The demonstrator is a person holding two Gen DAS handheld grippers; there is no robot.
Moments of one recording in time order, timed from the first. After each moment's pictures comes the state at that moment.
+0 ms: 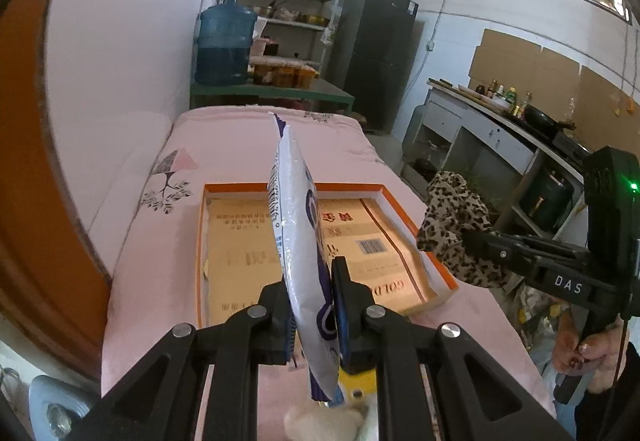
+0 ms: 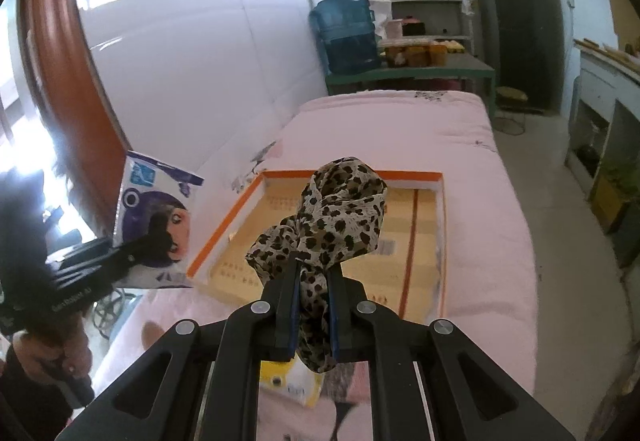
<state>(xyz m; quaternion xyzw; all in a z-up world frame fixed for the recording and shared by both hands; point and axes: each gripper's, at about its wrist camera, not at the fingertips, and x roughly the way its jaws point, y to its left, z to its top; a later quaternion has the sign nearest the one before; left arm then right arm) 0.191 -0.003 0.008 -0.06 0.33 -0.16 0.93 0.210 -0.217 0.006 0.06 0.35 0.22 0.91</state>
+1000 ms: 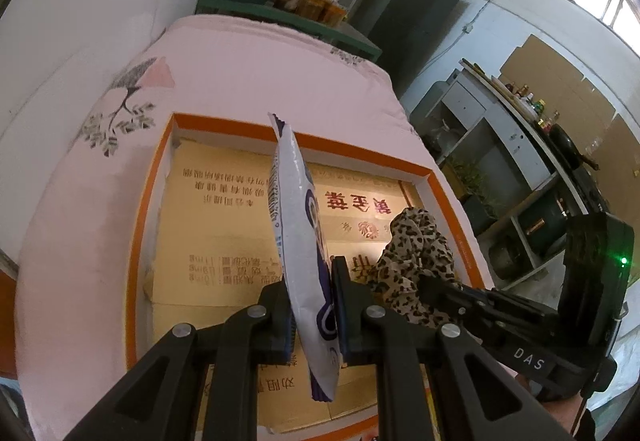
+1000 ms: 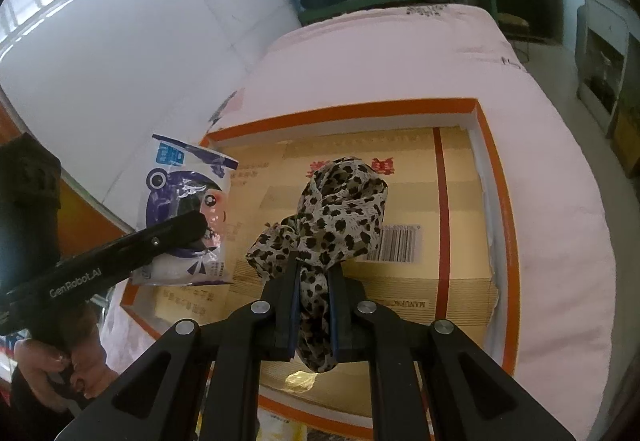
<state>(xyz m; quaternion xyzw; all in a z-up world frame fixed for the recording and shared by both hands) 0.322 -0.001 -0.078 -0.16 0.44 -0.16 0.87 0.320 -0.192 -0.086 0.10 0.46 0.20 0.86</state>
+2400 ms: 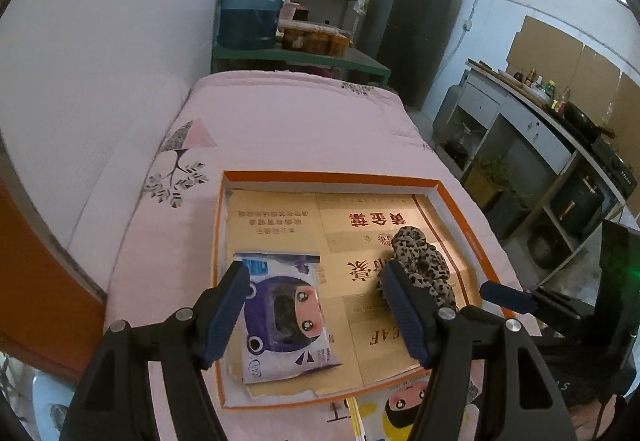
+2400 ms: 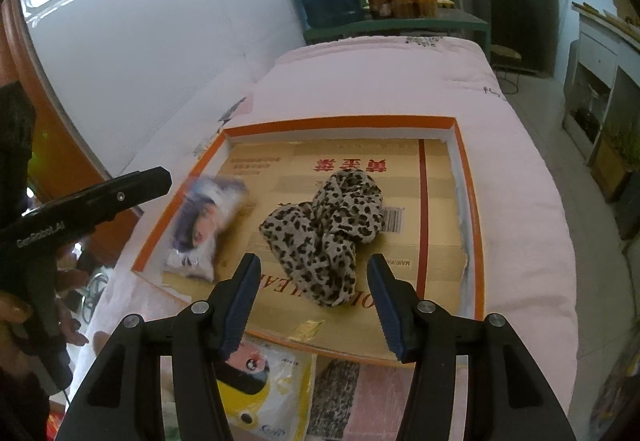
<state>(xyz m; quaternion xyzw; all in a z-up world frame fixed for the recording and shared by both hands) 0.278 0.006 -0.022 -0.07 0.39 -0.11 0.91 0.262 -0.189 -0.059 0.06 0.42 0.19 0.89</state>
